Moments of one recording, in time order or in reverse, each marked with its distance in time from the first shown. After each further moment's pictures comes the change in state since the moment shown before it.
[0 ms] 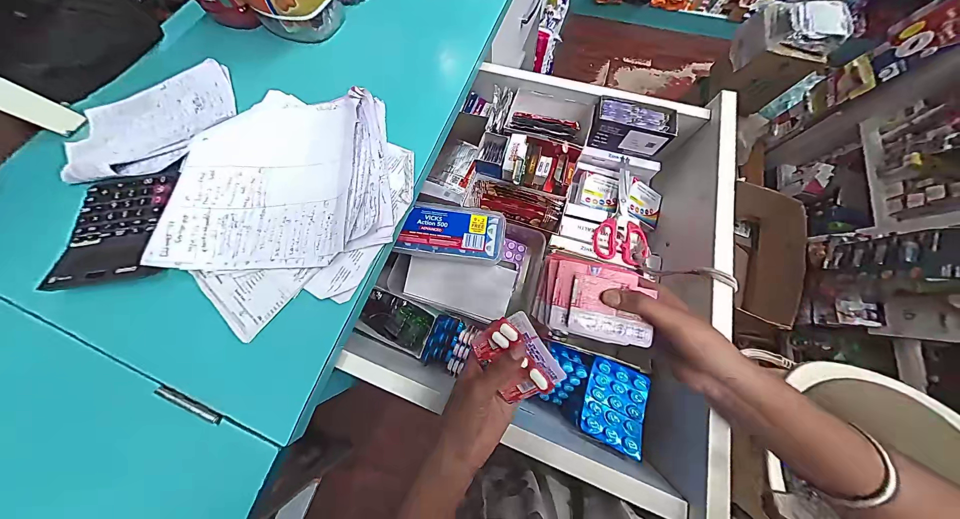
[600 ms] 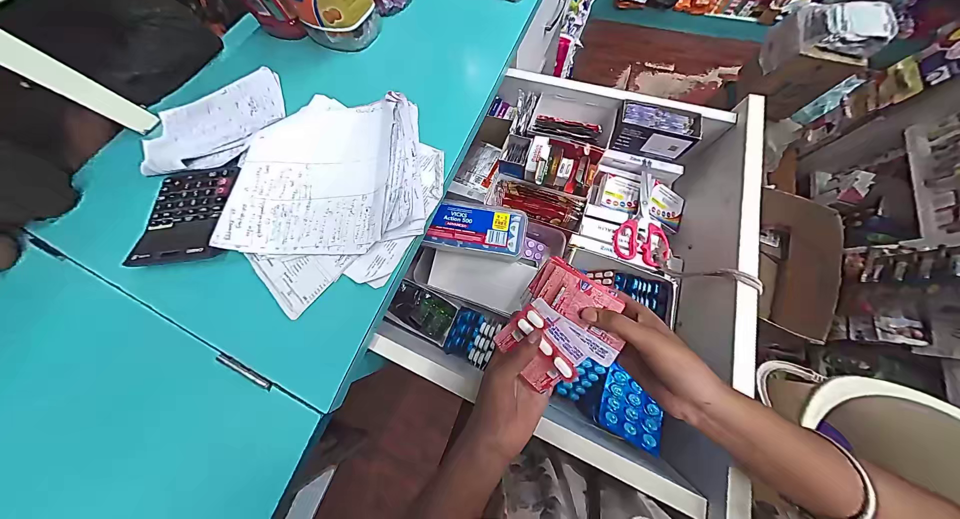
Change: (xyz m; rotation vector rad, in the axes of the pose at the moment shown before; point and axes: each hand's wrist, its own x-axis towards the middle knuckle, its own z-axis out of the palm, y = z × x) left_hand -0.007 -0.005 0.014 -0.164 -0.009 0.035; right_hand -0.005 0.031 0.034 0.109 -0.068 0.032
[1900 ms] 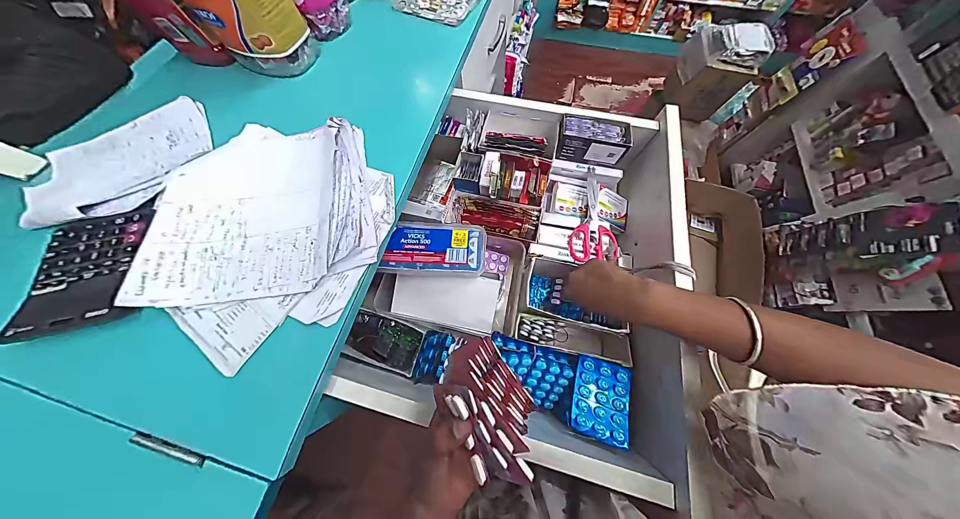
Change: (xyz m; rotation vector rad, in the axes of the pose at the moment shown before) left_hand -0.029 0.019 -0.058 0.157 -0.173 0.020; right_hand 0.071 -0.052 -0.032 -2.248 -0.555 0.094
